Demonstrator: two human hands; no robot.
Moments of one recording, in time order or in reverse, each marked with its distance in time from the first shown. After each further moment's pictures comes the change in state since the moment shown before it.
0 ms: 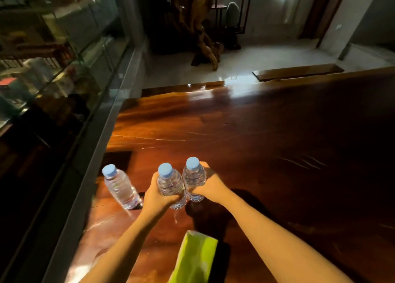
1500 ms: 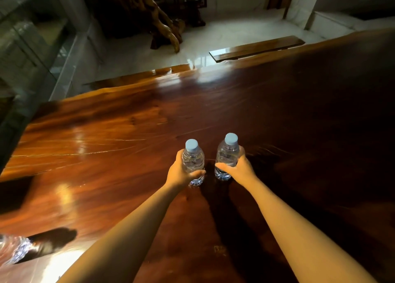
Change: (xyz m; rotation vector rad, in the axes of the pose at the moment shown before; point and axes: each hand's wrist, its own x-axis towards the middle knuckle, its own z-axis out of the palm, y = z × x) left_hand 0.132 0.064 0.342 0.274 -0.309 0.055; right_hand 0.011 0.188 -0.317 -0.035 0.422 0.299
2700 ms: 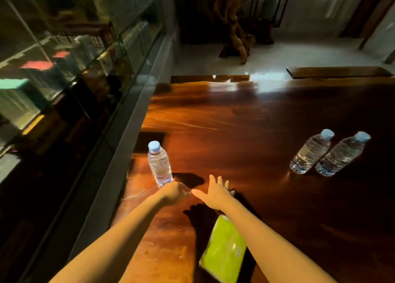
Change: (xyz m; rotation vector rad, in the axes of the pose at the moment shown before) left_hand -0.242 -0.196 -0.303 0.491 -0.200 -0.244; right_hand -0.240 -0.167 0.357 -0.832 -0.544 0.027
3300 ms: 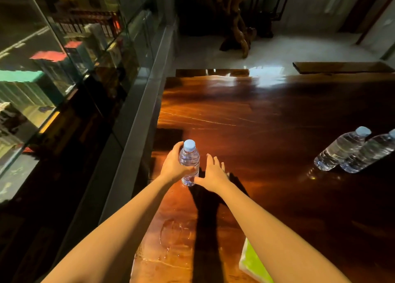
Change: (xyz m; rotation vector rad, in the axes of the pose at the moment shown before) left_hand 0.027 -0.081 -0.067 -0.603 0.422 0.079; right_hand 0.041 -0.116 0.019 0.093 0.106 -0.047
